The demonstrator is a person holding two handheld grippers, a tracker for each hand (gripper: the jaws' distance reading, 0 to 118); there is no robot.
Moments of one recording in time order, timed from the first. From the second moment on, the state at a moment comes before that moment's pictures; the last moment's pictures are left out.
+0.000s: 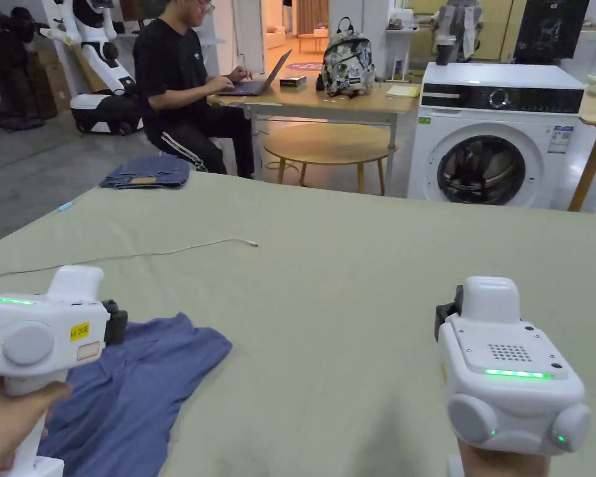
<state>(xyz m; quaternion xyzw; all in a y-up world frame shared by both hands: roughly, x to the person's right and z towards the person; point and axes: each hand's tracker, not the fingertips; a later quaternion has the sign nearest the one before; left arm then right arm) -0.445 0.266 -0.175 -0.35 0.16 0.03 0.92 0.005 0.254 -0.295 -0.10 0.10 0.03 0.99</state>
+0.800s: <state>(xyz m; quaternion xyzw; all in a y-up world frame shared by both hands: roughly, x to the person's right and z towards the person) -0.575 0.126 -0.196 -0.52 0.21 0.07 0.83 -0.019 0.216 -0.308 -0.17 0.12 0.06 0.98</state>
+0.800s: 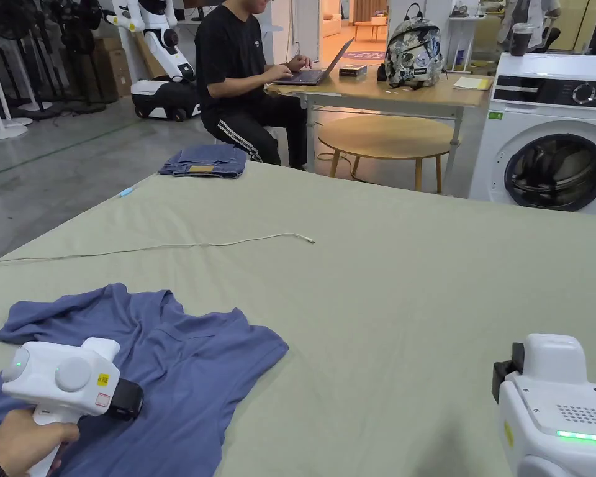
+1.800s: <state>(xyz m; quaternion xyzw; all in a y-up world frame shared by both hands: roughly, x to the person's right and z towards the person) -0.518 0.313 -0.183 -0.20 0.15 0.12 0.96 0.005 0.225 -0.312 -0.16 0.10 0.04 0.98</state>
